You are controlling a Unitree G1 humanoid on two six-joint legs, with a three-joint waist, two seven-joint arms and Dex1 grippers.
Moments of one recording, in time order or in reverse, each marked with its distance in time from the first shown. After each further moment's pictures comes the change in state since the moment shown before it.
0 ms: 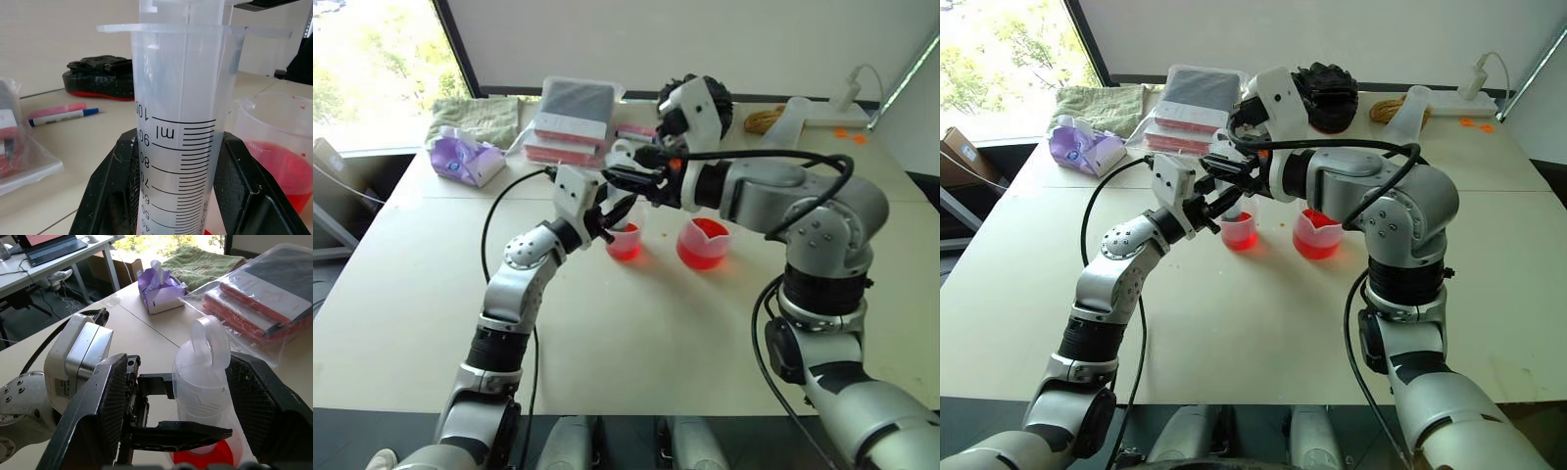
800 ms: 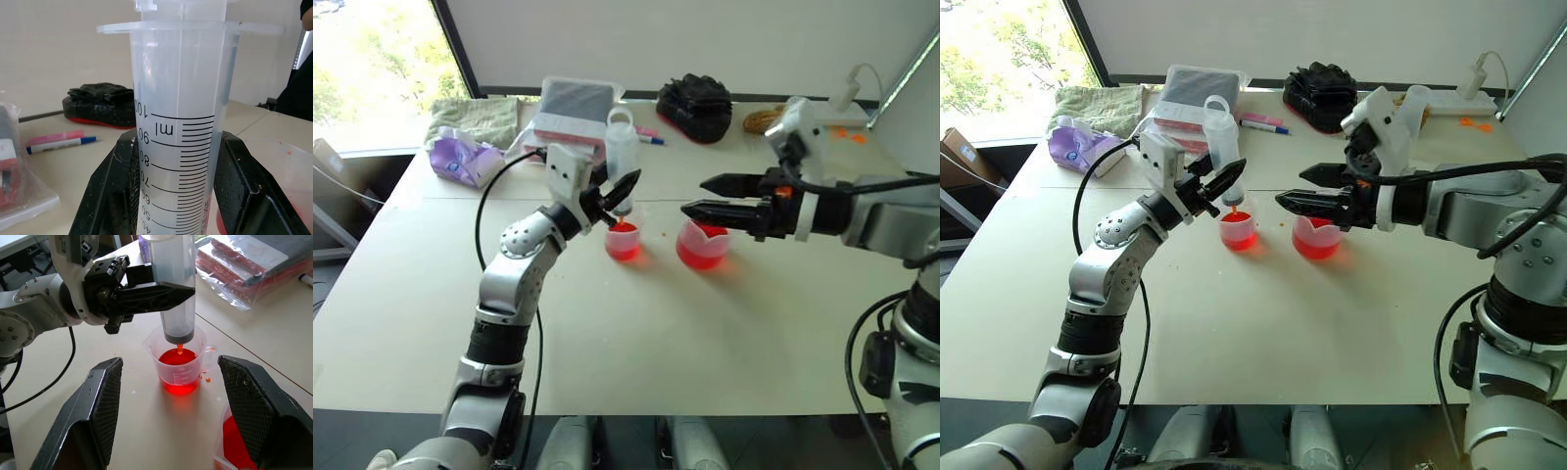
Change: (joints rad) left arm -0.055 -0.002 0.053 -0.063 -0.099 0.084 0.024; right arm 0.172 -0.437 -0.255 -0.144 0.265 0.144 0.252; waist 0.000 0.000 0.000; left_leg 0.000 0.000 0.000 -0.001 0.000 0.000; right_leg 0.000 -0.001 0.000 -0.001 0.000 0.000
